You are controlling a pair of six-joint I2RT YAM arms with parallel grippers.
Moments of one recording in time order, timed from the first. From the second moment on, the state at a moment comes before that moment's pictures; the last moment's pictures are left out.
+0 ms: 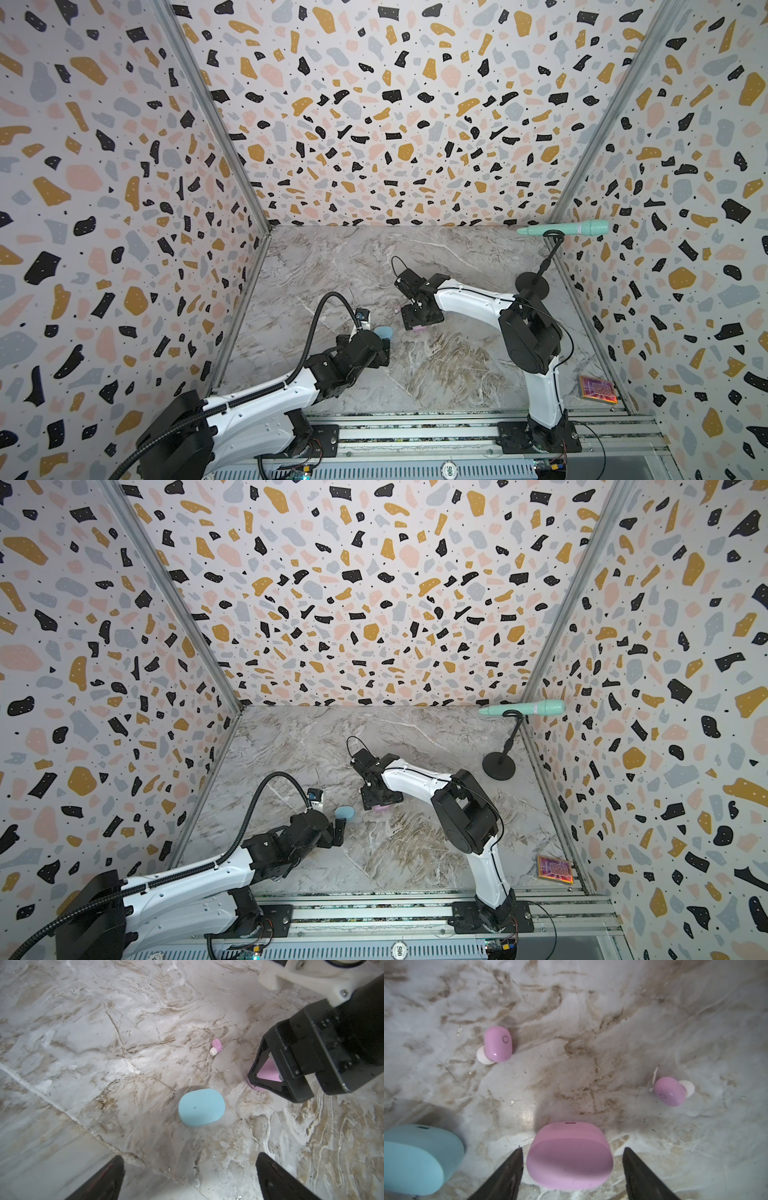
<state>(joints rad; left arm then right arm) -0.91 1.04 0.46 -0.23 -0.43 -0.59 0.82 2.04 1.52 -0.84 0.10 0.53</state>
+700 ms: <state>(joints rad) -0.92 1.04 0.46 -0.23 -0.43 -0.59 0.82 2.04 1.52 -0.83 0.08 0.53</state>
